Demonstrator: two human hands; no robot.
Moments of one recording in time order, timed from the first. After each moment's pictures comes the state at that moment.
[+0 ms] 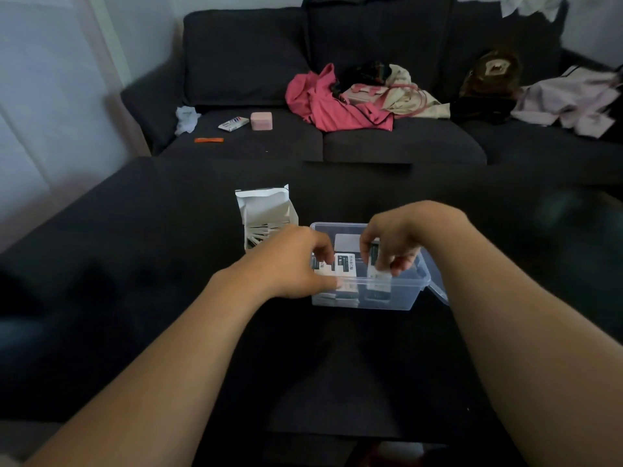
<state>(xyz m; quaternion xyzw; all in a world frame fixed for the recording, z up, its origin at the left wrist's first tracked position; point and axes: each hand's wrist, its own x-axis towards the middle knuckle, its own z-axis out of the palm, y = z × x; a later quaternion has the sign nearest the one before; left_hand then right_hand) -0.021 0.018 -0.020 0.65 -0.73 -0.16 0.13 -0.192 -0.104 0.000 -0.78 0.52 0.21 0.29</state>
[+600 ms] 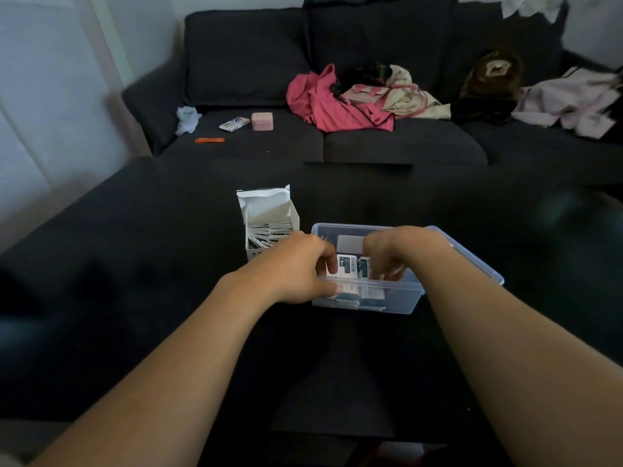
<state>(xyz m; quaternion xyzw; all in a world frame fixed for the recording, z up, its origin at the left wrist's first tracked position) -0.020 0.009 -0.034 0.63 -0.75 -0.17 0.11 -0.178 -0.101 -0.036 -0.78 0.55 0.21 0.21</state>
